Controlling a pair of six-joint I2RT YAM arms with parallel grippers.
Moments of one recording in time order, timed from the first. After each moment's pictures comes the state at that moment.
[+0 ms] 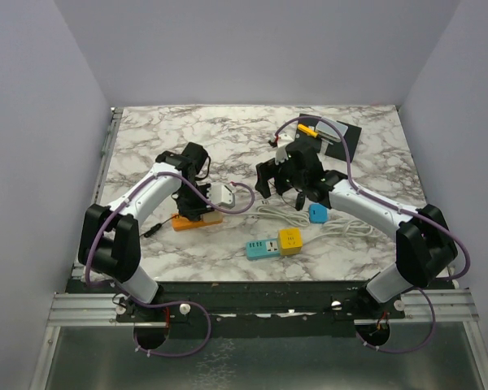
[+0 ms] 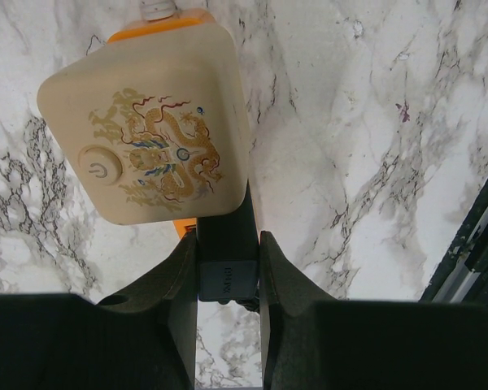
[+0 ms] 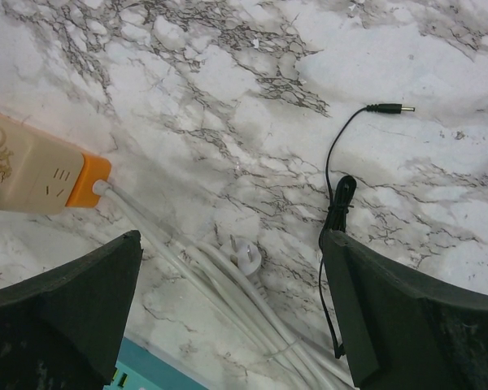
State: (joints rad) left arm -0.38 1.58 1.21 -1.10 0.25 1.17; right arm 0.63 1.55 1.08 -0.13 -0.07 0.12
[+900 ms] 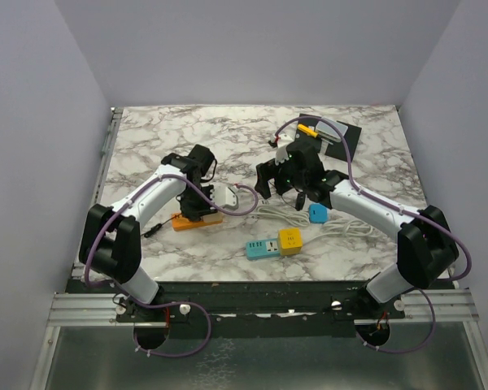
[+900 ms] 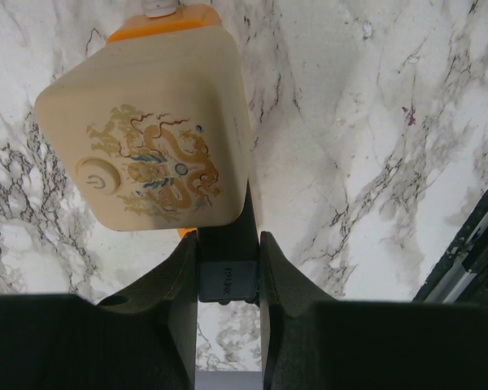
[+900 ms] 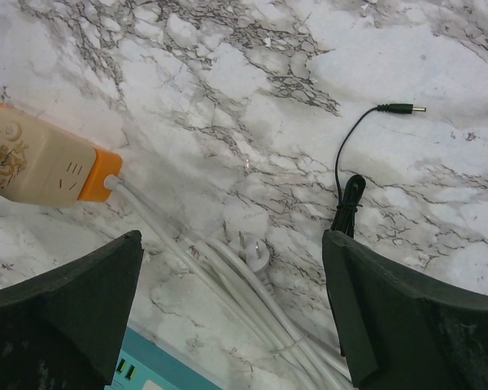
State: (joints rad) left arm -0.43 1.59 1.21 -1.09 0.19 1.10; right arm 0.63 1.54 1.08 -0.14 -0.10 0.12
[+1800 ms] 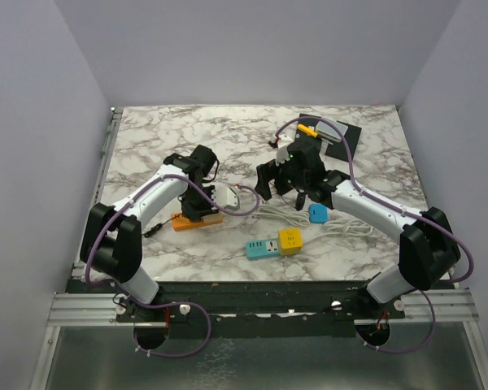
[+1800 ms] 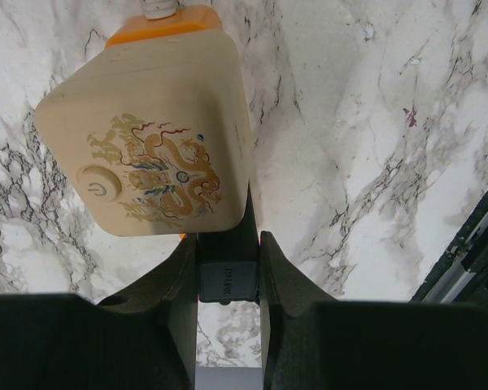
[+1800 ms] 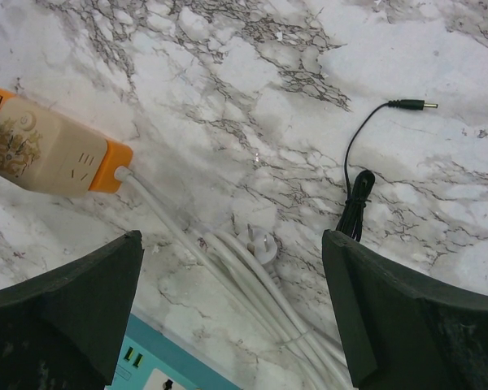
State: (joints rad) left arm -0.45 1.59 1.20 -1.07 0.15 1.08; right arm 0.63 1.53 1.08 -0.16 -0.12 0.12
